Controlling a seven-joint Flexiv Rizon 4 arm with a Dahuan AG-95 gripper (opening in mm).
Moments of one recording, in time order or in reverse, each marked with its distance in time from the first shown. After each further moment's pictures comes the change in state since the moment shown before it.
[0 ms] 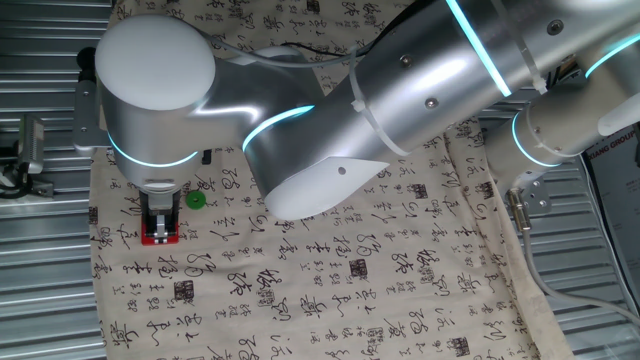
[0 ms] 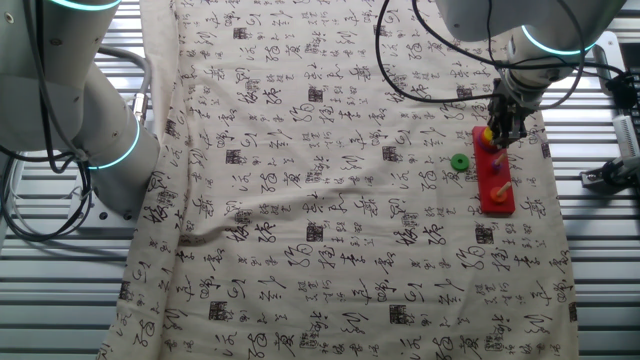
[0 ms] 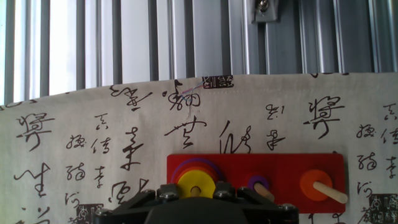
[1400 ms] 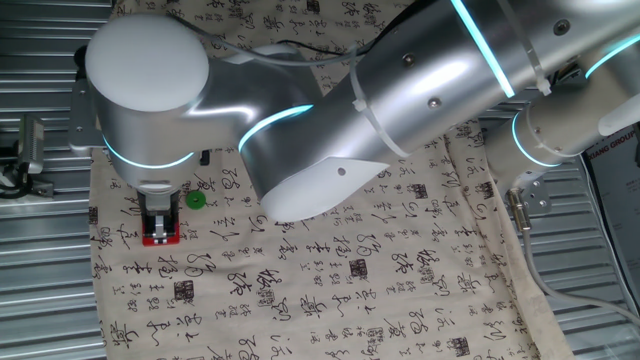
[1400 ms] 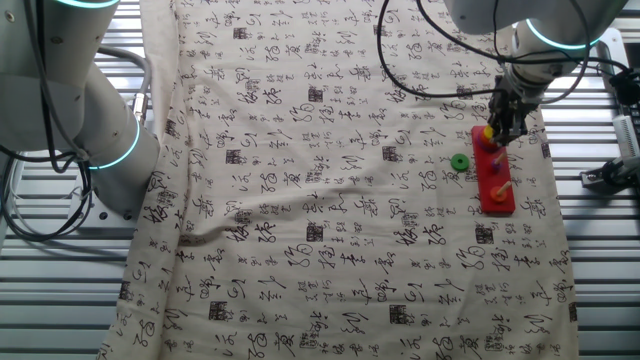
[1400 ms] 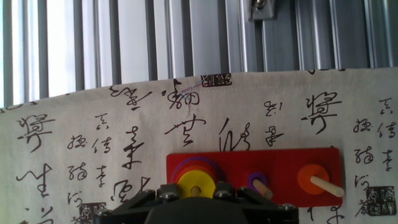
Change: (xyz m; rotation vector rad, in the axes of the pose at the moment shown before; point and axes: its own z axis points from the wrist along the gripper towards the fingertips) arm 0.001 0.002 -0.007 0.008 0.019 0.022
